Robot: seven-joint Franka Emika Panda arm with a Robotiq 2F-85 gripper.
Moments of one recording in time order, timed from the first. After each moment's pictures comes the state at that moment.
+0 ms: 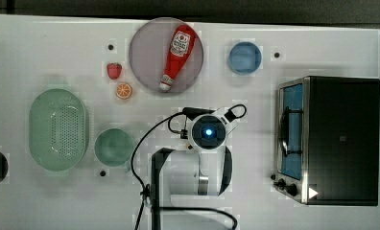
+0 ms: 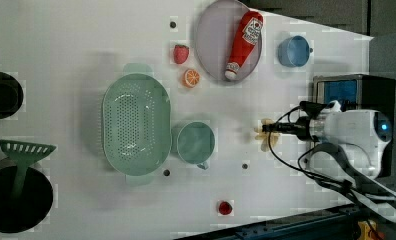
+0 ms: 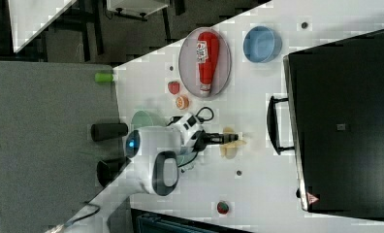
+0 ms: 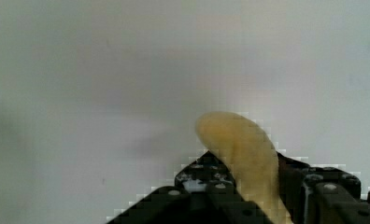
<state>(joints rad) 0.01 0.22 -0.06 -2.46 -0.04 1.03 -0.71</state>
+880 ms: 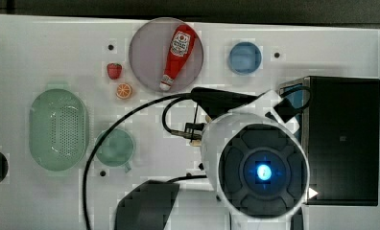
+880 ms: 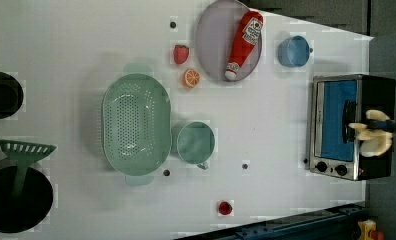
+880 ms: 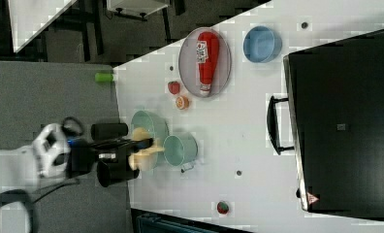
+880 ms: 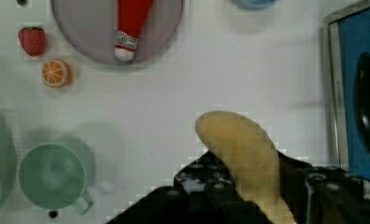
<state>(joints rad) -0.01 -0.30 -0.05 -2.08 -0.03 0.28 -0.69</state>
